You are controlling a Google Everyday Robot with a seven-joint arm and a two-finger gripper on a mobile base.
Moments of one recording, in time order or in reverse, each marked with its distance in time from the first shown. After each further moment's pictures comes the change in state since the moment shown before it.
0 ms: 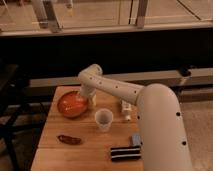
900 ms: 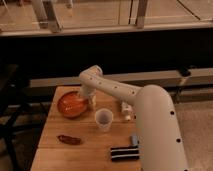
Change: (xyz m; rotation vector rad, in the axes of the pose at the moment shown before) arm 0.006 -0.003 0.016 0.010 -0.022 0.001
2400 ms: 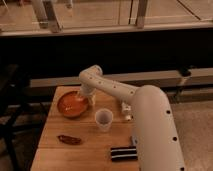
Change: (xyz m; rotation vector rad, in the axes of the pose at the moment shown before) arm 0.007 -0.005 0.005 0.010 -0.004 -0.006
